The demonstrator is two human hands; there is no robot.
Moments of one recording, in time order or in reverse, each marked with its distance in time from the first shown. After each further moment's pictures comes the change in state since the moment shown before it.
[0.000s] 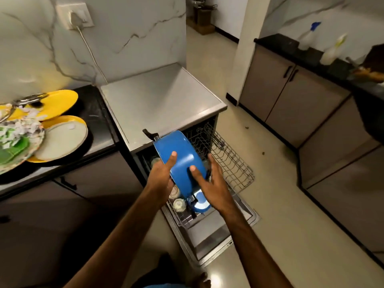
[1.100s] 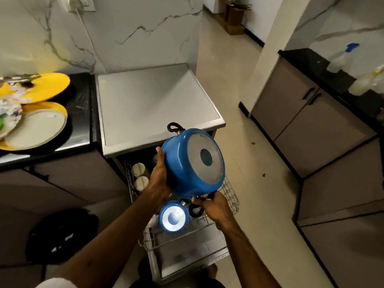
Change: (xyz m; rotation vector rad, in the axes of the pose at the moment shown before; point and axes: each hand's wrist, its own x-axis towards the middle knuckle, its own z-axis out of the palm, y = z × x) left_hand 0.135 -0.047 0.108 -0.245 0.363 -0.252; right_hand 0.145 0.090 -0.121 -0.207 -0.144 0.284
